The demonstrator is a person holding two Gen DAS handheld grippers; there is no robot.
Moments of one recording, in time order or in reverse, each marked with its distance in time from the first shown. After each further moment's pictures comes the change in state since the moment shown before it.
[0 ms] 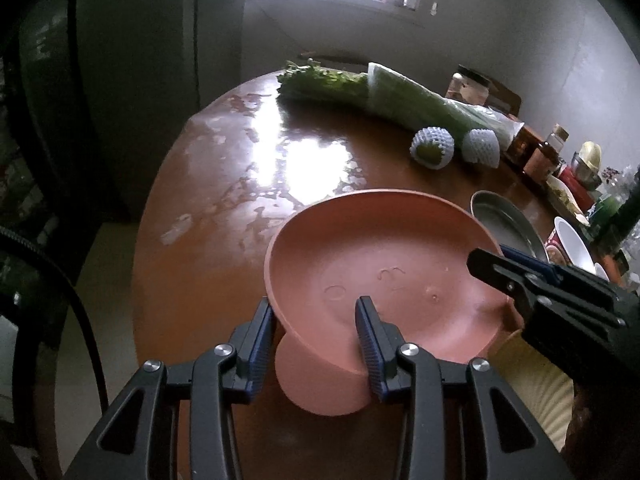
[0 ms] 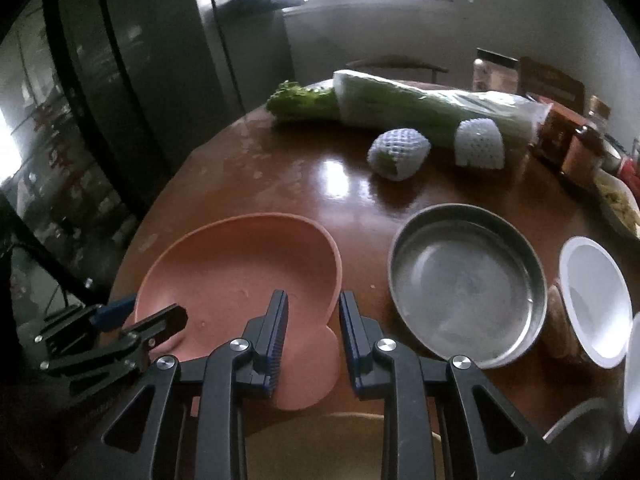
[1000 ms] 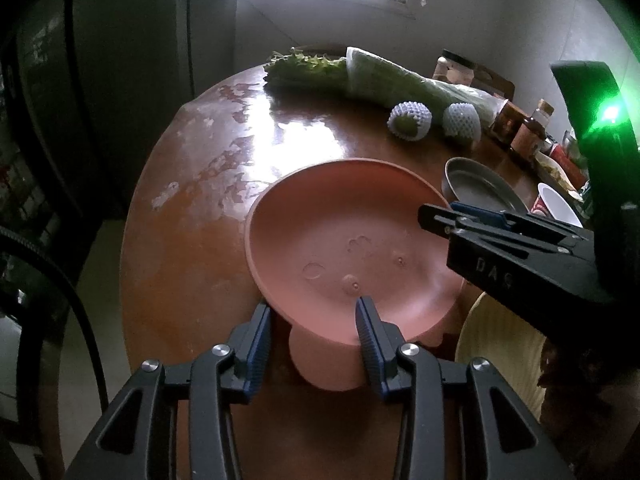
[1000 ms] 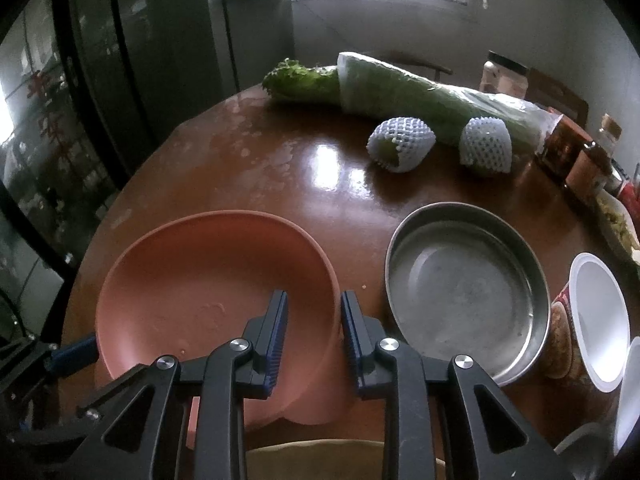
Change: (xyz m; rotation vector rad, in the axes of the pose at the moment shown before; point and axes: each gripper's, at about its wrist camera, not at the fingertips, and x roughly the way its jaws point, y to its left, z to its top) left arm -0.011 -0.023 -0.029 0.032 0.017 0.003; right arm 0.023 -0.001 -0.002 -0.069 0.034 -0.059
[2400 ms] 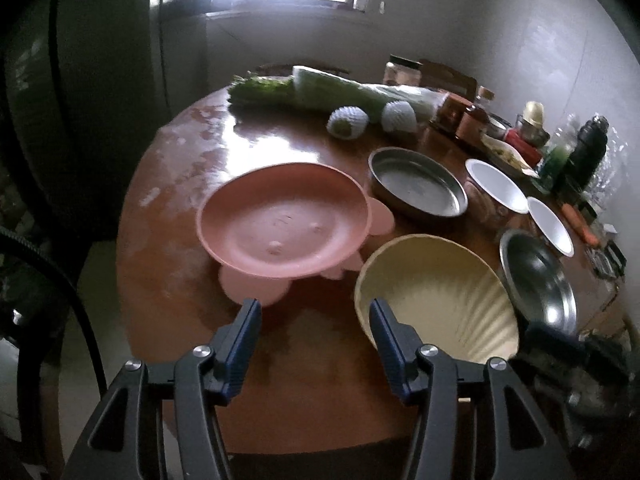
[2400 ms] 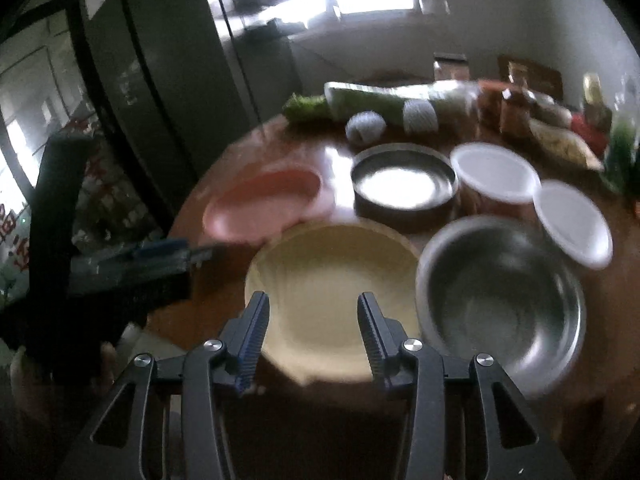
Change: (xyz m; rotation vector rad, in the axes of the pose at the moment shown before) left arm -0.059 -0.045 -0.040 0.091 -0.049 -0.058; right arm -0.162 -0.021 -0.142 0.127 -0.108 0.130
